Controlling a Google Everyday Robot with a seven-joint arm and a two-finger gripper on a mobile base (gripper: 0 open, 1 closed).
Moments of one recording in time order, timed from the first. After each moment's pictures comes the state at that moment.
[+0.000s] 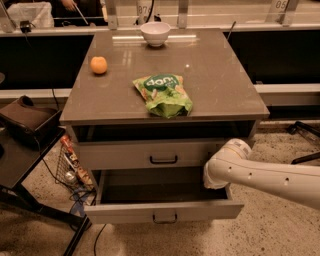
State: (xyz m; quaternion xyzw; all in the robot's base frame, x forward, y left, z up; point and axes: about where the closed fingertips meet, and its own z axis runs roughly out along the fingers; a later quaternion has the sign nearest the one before) arm 0.566 -0.196 0.484 -0.72 0.68 -0.10 0.12
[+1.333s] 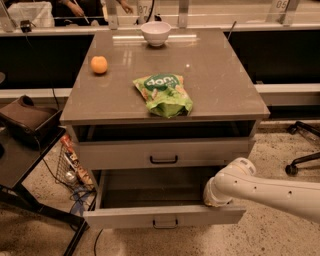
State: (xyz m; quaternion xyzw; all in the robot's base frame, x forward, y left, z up) arm 0.525 -0.200 0.418 -0.71 0.70 -0.03 0.12
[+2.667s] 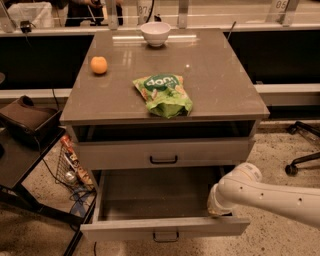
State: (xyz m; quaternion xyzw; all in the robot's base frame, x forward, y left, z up) arm 0.485 -0.209 0.425 -0.69 0.72 -0.01 0.10
